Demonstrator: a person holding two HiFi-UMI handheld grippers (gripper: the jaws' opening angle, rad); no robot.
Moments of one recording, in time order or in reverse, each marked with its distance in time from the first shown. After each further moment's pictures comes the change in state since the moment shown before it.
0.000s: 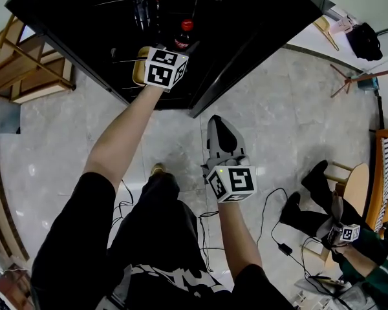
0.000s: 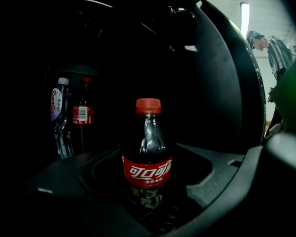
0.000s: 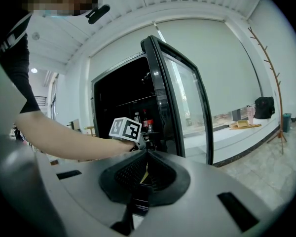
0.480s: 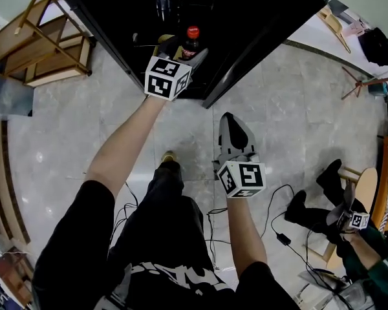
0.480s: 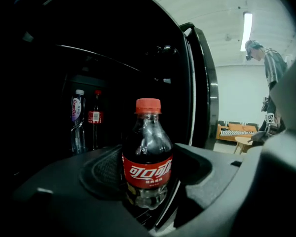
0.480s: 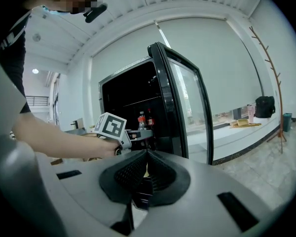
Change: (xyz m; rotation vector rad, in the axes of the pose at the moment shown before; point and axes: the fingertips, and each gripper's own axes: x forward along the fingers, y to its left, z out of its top) left arm -0.099 -0.029 0.003 -0.049 -0.002 -0.024; right arm -0.039 0.025 -0.003 0.002 0.022 0.019
